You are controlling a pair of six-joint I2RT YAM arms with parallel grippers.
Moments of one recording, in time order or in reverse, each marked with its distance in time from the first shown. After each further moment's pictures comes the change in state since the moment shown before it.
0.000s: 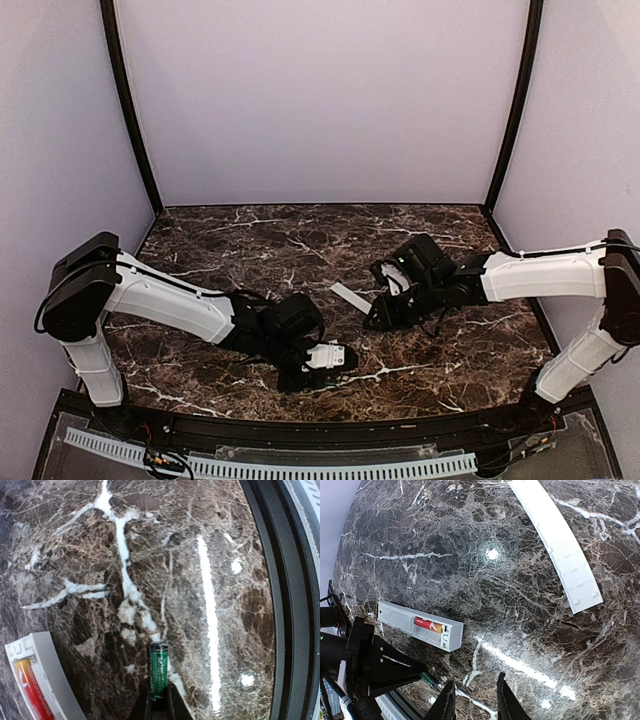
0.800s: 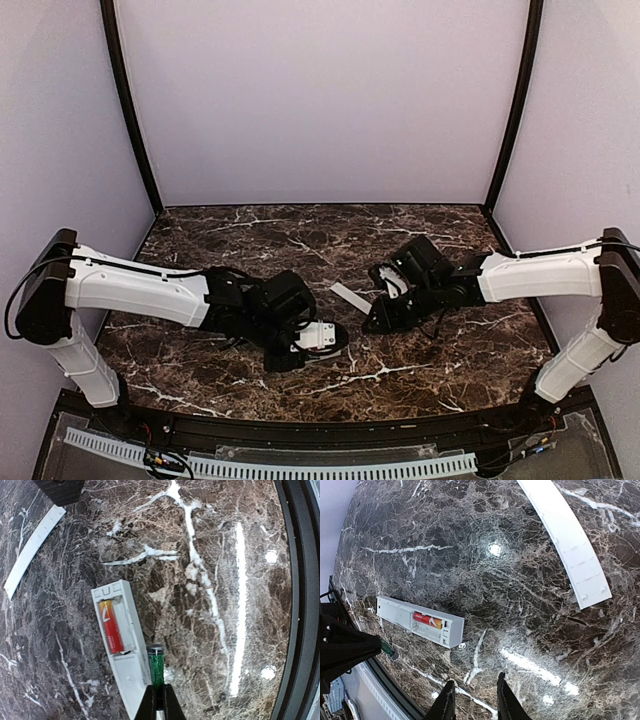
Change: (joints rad) left arm 0.003 -0.153 0.073 -0.236 -0.227 -0.007; right arm 0.000 0.018 -0.003 0.003 -0.027 0.000
